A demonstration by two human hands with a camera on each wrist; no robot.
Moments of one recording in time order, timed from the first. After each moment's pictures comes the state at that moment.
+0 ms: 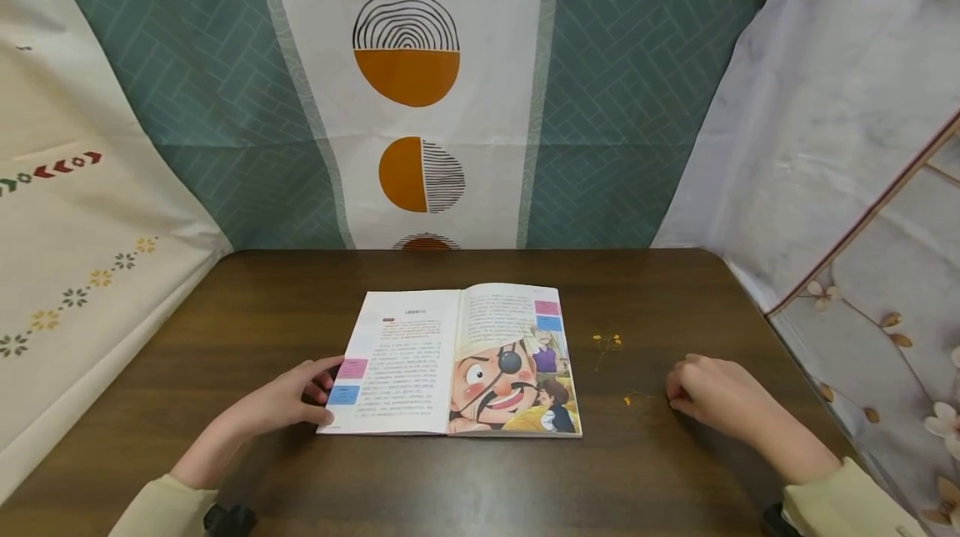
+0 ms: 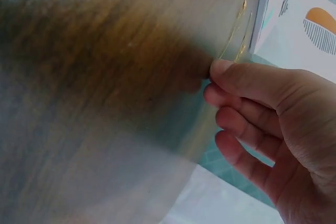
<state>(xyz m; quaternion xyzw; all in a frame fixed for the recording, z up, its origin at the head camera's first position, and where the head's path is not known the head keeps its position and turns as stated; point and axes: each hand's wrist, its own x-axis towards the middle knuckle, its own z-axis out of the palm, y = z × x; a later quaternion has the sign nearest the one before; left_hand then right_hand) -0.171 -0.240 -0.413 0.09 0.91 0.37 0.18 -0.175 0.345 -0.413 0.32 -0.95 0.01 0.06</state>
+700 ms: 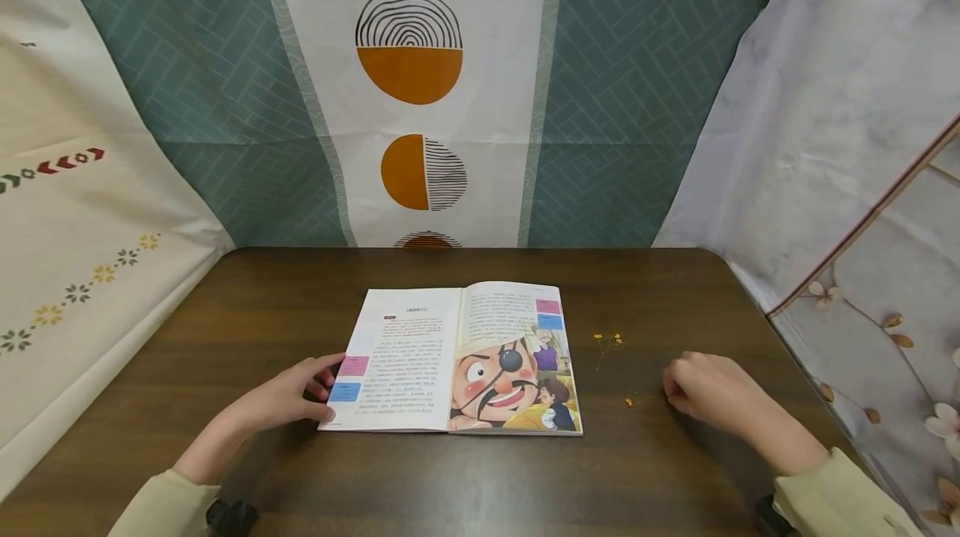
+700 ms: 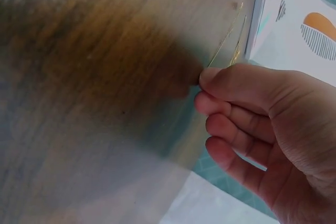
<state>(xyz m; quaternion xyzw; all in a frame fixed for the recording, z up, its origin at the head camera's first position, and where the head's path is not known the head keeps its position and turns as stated) -0.172 -0.241 -0.415 0.09 0.91 0.36 0.18 -0.180 0.336 -0.409 0.32 -0.95 0.00 0.07</state>
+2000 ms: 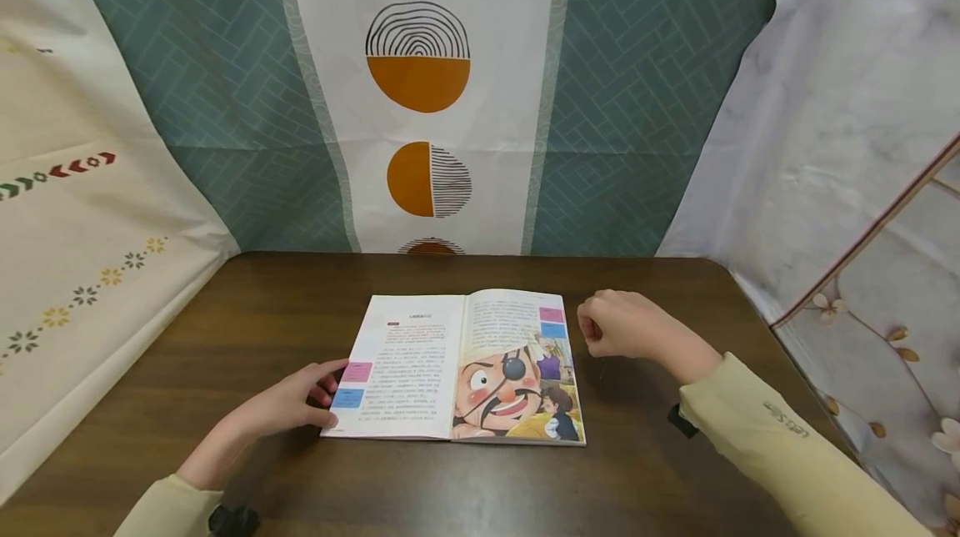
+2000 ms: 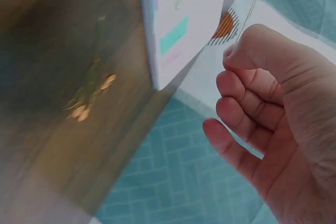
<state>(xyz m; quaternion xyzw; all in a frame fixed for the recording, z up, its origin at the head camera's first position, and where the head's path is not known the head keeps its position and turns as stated) -0.171 -0.239 -0.414 0.09 0.91 0.36 0.17 -0.250 0.240 -0.351 0.36 -0.93 0.04 0.02</state>
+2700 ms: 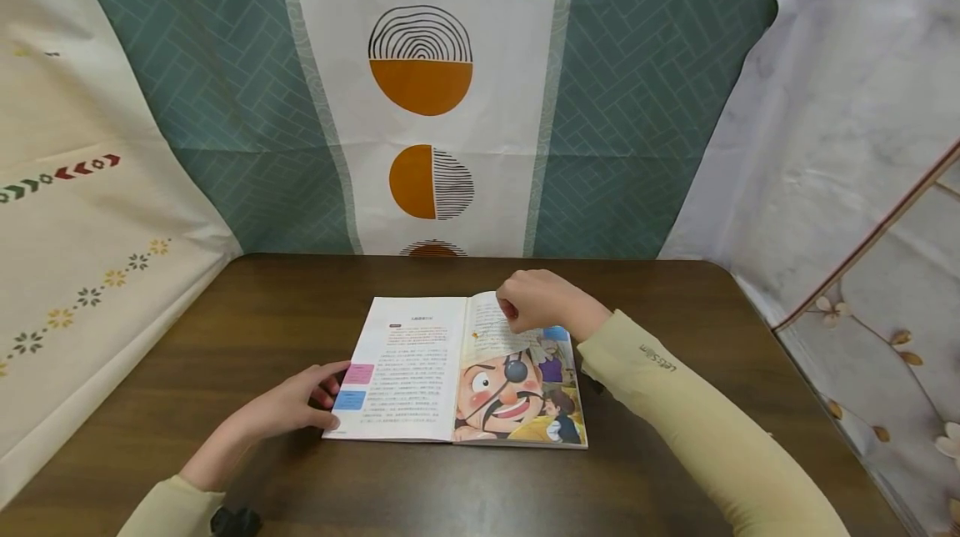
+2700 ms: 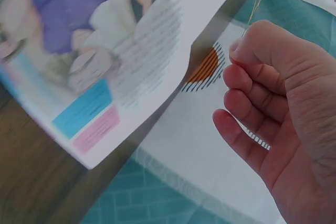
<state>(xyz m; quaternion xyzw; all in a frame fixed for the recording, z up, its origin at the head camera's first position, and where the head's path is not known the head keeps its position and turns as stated) -0.169 -0.238 -0.411 0.09 0.91 0.37 0.17 -0.299 0.137 -0.347 0.42 -0.91 0.02 -0.02</state>
